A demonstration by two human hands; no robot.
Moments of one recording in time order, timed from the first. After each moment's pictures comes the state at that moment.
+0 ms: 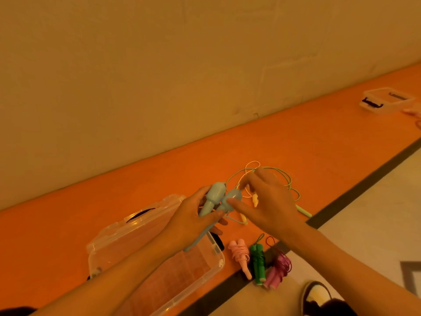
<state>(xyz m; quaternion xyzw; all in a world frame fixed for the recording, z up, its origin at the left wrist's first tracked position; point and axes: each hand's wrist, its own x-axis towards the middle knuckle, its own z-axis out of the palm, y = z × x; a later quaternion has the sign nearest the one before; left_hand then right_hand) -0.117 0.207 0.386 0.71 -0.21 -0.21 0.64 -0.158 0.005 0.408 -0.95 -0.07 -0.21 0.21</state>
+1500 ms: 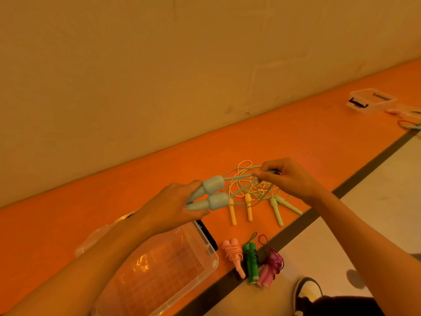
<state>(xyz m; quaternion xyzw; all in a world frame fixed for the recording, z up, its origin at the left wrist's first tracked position) -0.071 0.231 0.404 0.88 -0.35 -0.11 0.30 -0.125 -0.077 0.427 -0.89 -0.04 -0.02 0.45</state>
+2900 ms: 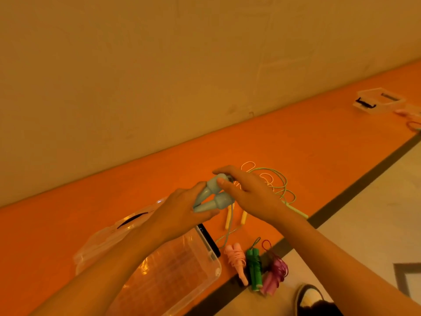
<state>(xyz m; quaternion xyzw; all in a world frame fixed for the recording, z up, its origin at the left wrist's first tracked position) -0.057 0.212 0.386 0.87 -0.32 -0.09 0.36 -0.100 0.010 0.417 -0.91 -0.09 -0.07 0.40</state>
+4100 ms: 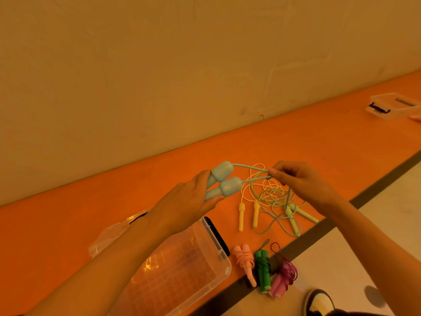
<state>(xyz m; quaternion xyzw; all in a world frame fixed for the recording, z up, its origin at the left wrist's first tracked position) -0.063 0.231 0.413 0.93 -0.31 -0.03 0.21 -0.109 -0.056 0.429 -0.86 0.01 -0.03 0.51</state>
